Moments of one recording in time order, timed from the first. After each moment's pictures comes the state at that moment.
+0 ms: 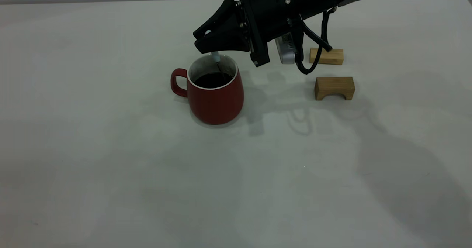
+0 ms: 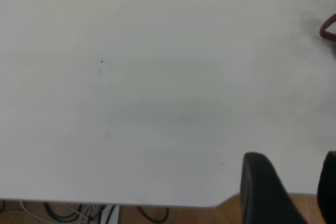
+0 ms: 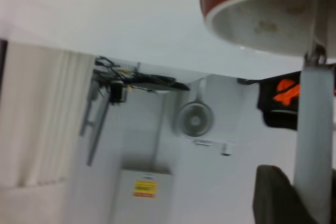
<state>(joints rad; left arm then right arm) -0.03 -0.02 -0.49 0.08 1.13 -0.08 0.35 2.52 -1.59 1.55 1.01 0.48</state>
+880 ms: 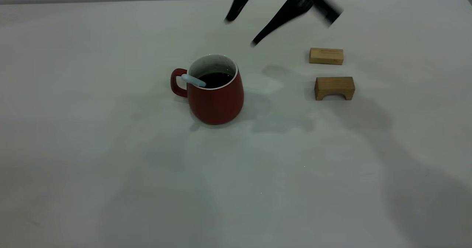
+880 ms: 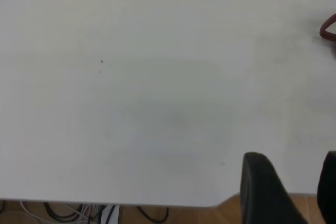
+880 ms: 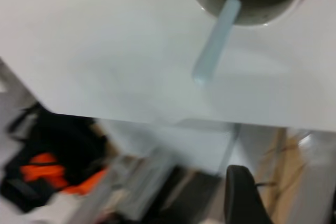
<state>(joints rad) -0.03 -0.02 -0.49 0.08 1.13 -0.08 0.35 2.17 -1.59 0.81 1.09 0.24</state>
